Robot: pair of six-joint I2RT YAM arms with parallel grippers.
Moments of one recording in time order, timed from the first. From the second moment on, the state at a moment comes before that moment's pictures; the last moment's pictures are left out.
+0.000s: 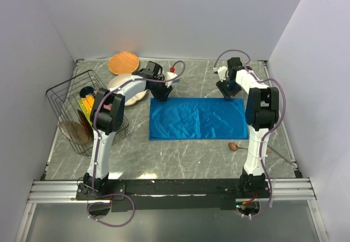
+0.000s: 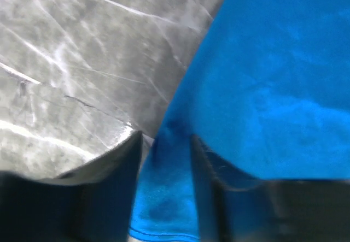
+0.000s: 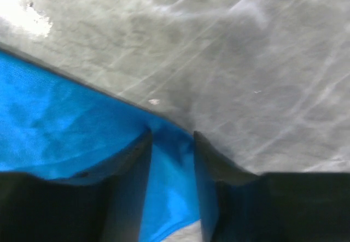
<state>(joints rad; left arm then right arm) -0.41 2.26 1.79 -0.53 0.41 0.55 0.04 2.20 1.73 -0.76 -0.03 -0.55</state>
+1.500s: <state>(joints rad) -0.73 2.10 1.18 0.67 -0.19 1.02 -0.02 2.04 1.43 -0.30 -0.89 0.49</state>
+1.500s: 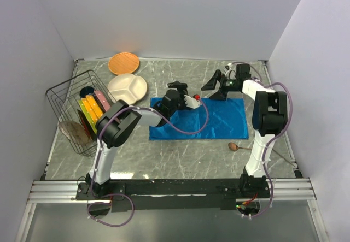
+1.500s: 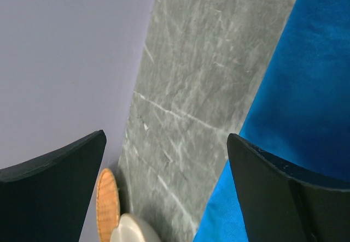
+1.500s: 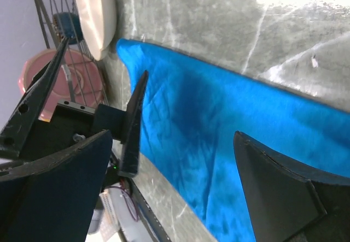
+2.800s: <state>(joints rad) -0.55 2.06 1.07 0.59 -0.18 1.04 -0.06 2.21 1.54 -0.37 -0.91 0.47</state>
